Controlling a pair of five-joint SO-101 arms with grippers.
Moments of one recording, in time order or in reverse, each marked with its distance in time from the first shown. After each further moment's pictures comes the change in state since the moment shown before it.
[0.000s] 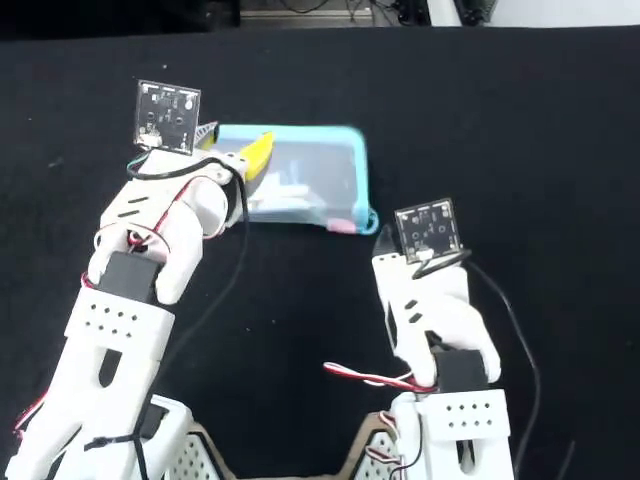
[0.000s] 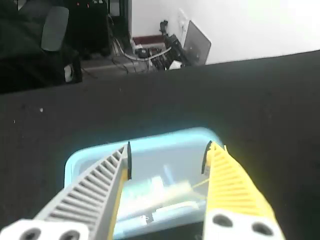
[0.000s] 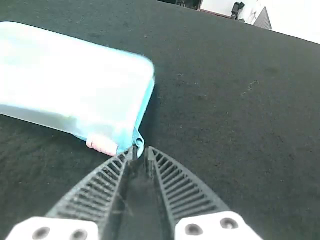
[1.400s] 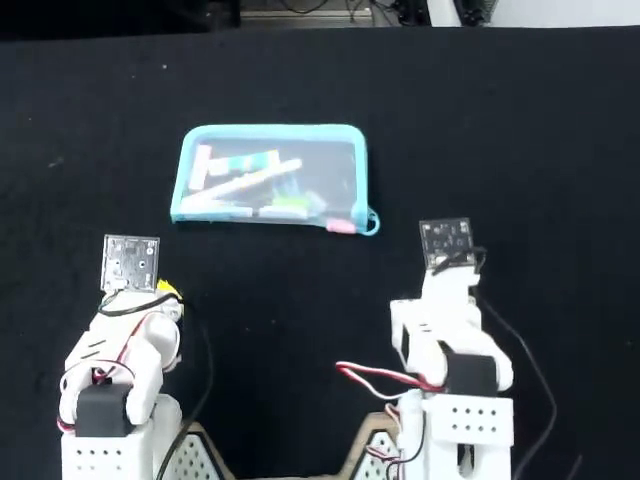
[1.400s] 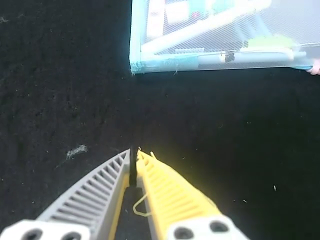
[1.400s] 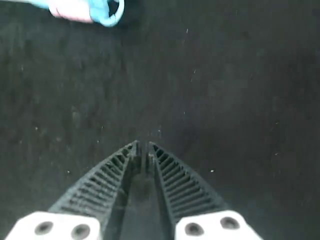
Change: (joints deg) left arm -14.9 -58.6 40.6 39.6 -7.2; right arm 7.7 -2.6 0.0 28.9 -4.7
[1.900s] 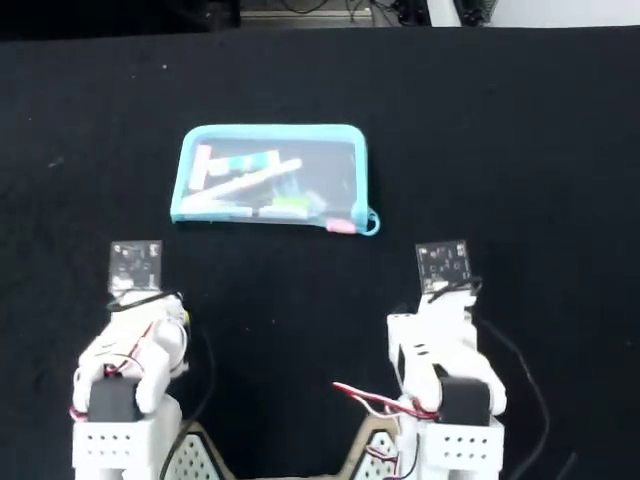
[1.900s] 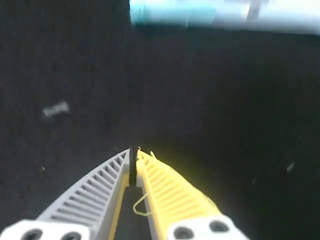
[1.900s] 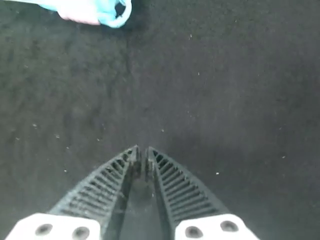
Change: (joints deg) left arm -0.1 -0.3 10.5 0.0 3.9; right arm -0.8 -19.8 9.4 8.2 -0.2
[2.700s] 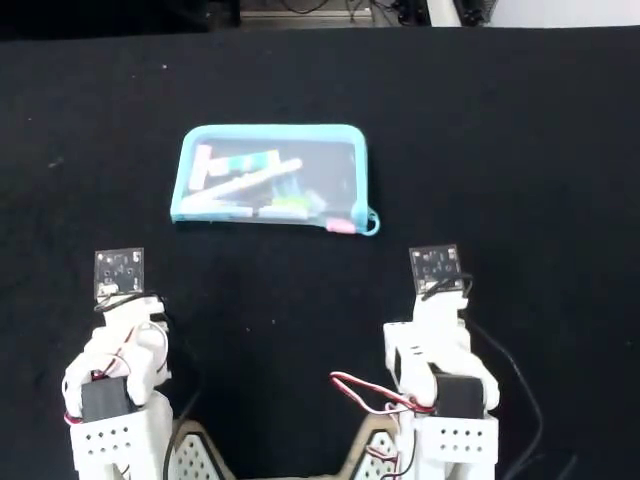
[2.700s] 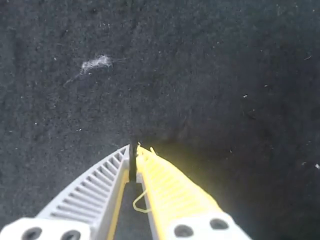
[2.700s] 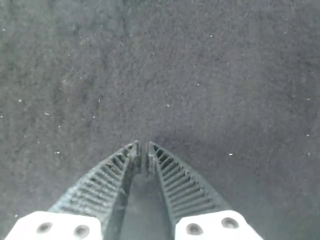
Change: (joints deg) left arm -11.4 0.5 3.3 2.3 -5.7; right arm -0.1 0.0 4.7 -0.1 0.0
